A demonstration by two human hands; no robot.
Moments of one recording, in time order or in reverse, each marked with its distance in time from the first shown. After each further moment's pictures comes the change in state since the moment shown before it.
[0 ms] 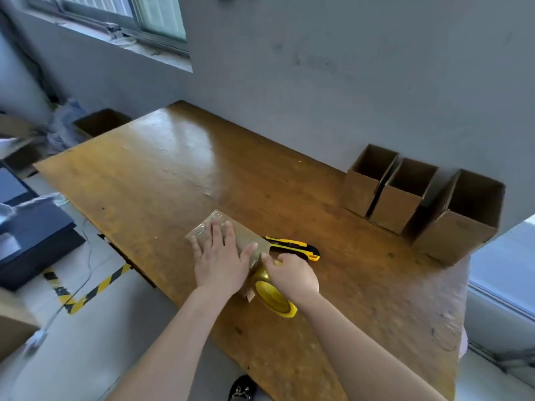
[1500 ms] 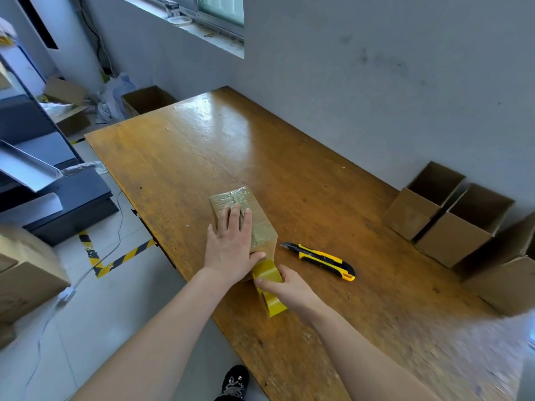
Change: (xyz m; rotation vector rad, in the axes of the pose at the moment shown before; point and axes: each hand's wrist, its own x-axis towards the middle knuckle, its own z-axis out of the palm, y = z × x) left_hand 0.038 -0.044 -0.004 0.123 0.104 0.031; right_hand 0.024 -0.029 0.034 0.378 -0.529 -0.040
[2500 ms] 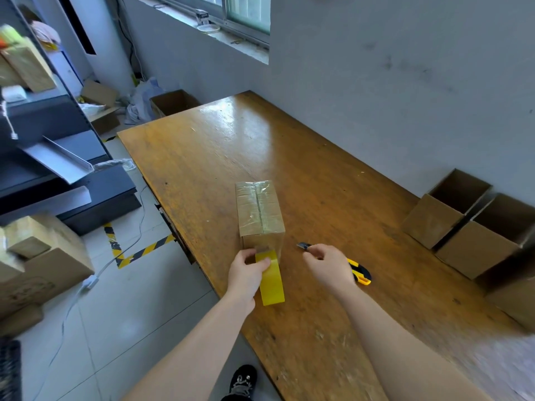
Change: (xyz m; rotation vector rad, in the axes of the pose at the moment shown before) left_hand -0.043 0.011 0.031 -1.646 -0.103 -0.832; right_hand 0.024 0.004 -0.037 -0.452 0.482 -0.122
